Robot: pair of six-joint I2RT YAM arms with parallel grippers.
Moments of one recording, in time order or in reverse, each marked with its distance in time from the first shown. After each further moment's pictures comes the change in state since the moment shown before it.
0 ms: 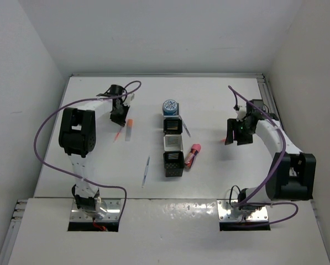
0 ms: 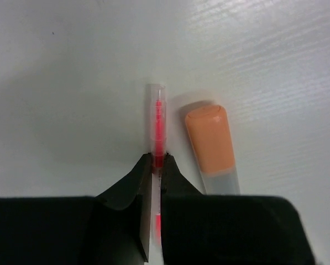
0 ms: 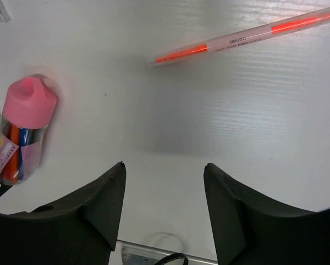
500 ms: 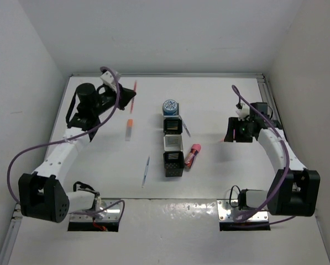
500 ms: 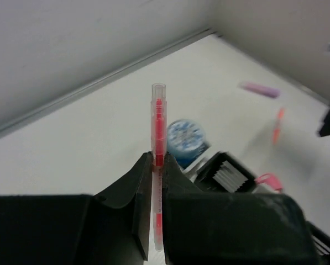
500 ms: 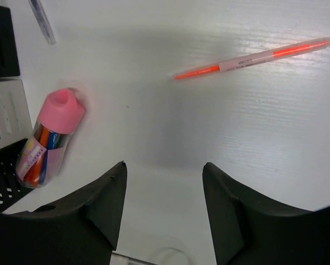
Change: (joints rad) left arm -0.006 -0.785 -0.449 0.711 0.488 -0.171; right arm 0.000 -0.140 -0.066 0.079 -0.046 0.020
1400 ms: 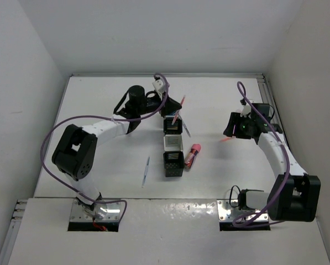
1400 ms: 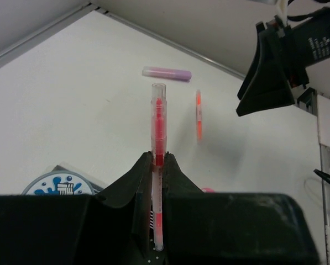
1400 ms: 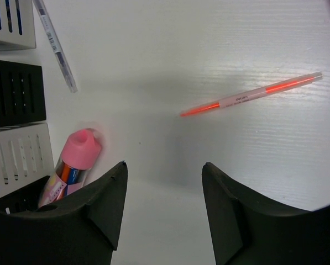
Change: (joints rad) left arm -0.355 0.463 0.130 0.418 0.142 -0.154; right arm 0.001 -0.060 -0.058 0.183 -0.007 0.124
